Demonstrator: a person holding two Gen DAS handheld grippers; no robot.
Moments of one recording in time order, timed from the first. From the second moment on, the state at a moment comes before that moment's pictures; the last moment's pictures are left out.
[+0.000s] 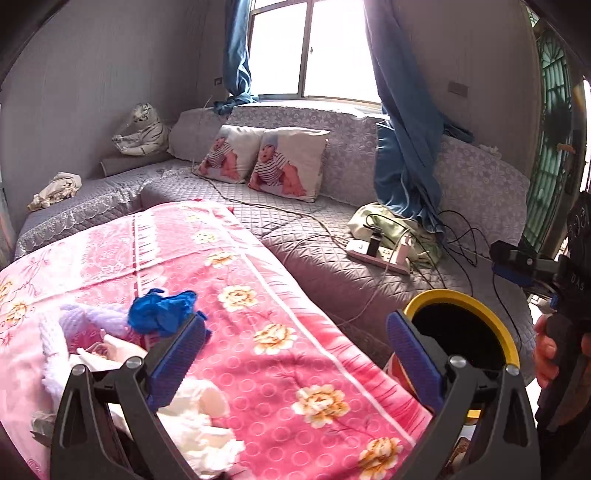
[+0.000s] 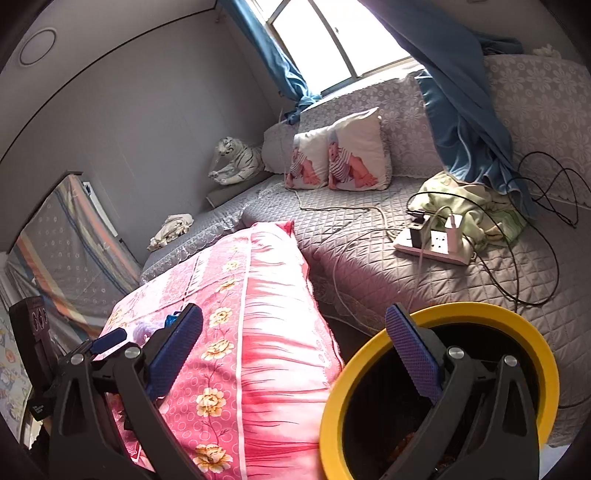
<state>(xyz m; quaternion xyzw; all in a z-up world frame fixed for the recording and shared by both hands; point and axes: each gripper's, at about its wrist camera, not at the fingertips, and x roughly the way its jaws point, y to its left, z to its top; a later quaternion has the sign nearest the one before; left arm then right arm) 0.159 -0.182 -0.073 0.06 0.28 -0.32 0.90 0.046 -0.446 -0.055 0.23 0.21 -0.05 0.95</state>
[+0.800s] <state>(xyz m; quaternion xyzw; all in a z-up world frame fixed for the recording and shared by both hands) 0.238 0.046 -0.097 0.00 0.37 -0.14 0.92 0.232 -0.248 -0.087 0.02 0.34 0.12 0.93</state>
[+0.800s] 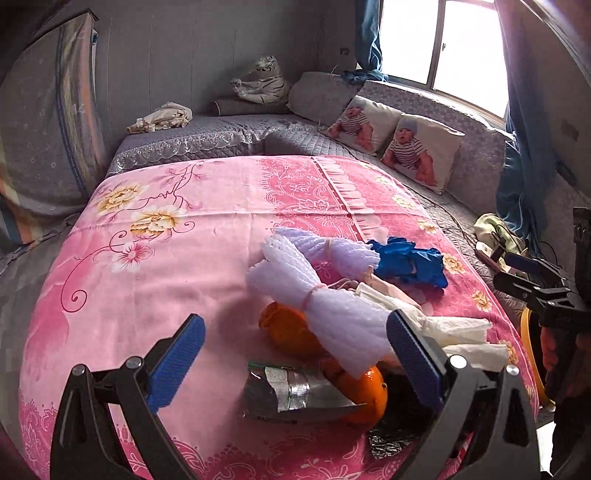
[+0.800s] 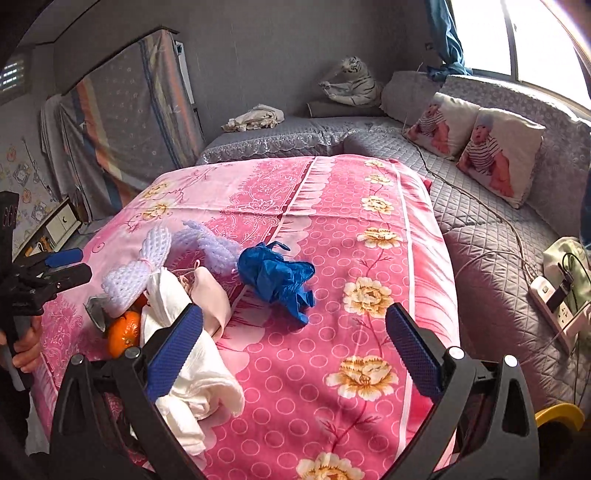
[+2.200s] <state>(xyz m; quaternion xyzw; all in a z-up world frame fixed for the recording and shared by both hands) 0.343 0.019 -0.156 -0.08 0.51 -0.15 0.85 0.340 -0.210 -0.139 0.00 0.43 0.18 0.88</state>
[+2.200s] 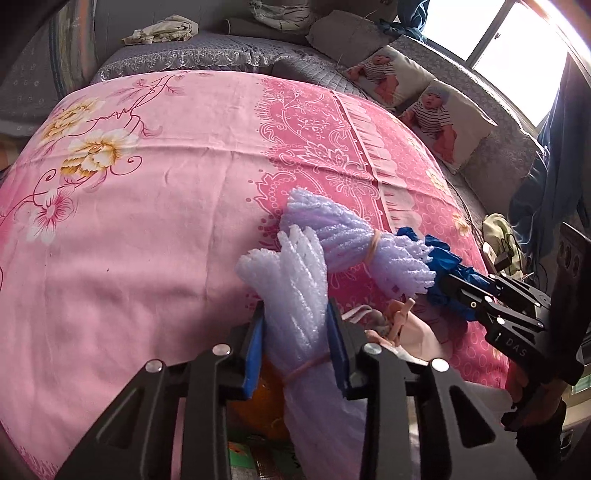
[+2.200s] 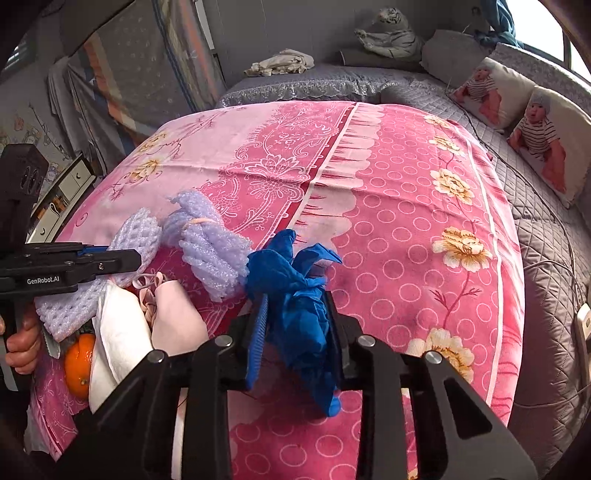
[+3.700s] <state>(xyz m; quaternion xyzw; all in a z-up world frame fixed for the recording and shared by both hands) 0.171 0.031 -0.075 -0.06 0.36 -0.21 0.91 0.174 -0.247 -0.065 0.10 0.38 0.21 0.90</state>
